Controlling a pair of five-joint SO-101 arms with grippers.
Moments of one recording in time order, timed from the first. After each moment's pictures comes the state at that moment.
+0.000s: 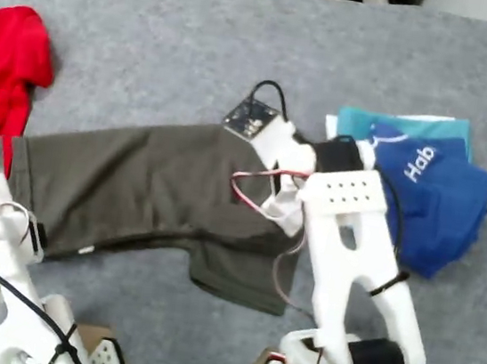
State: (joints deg) left arm -44.3 -58.0 67.8 67.1 -17.9; right arm -13.3 -18.3 25.7 84.0 39.0
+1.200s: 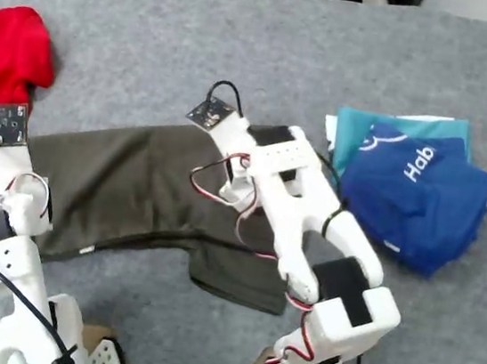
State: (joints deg) left arm -31.9 -58.0 65.3 54.3 -14.5; right arm -21.8 8.7 21.6 64.8 28.8
